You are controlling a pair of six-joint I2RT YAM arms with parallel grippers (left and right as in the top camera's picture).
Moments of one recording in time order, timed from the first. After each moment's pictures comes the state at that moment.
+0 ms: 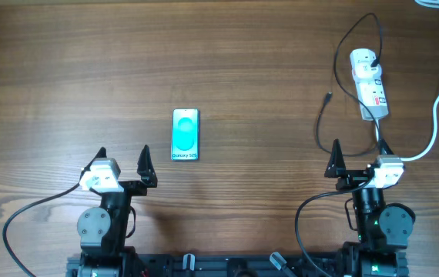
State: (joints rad) left arm -0.03 0.01 0.03 -0.11 0.01 -0.20; right arm -0.10 0.02 0.01 0.00 -0.11 0.04
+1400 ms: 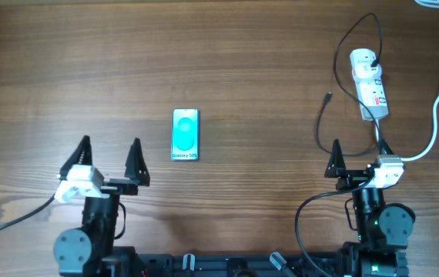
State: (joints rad) left arm -0.03 0.06 0.26 -0.03 0.06 -0.20; right arm -0.10 0.02 0.01 0.00 -0.11 0.04
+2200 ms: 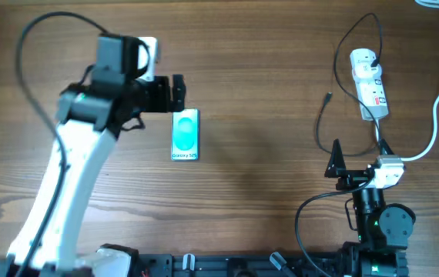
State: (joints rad) left arm -0.23 1.44 1.42 -0.96 0.10 -0.19; right arm -0.10 0.01 0.01 0.00 -0.11 0.04
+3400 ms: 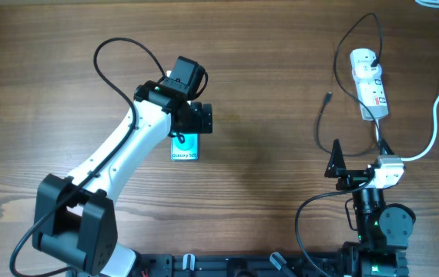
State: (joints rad) left arm -0.43 1.69 1.26 -0.88 -0.09 -0.43; right arm -0.10 0.01 0.01 0.00 -0.11 0.04
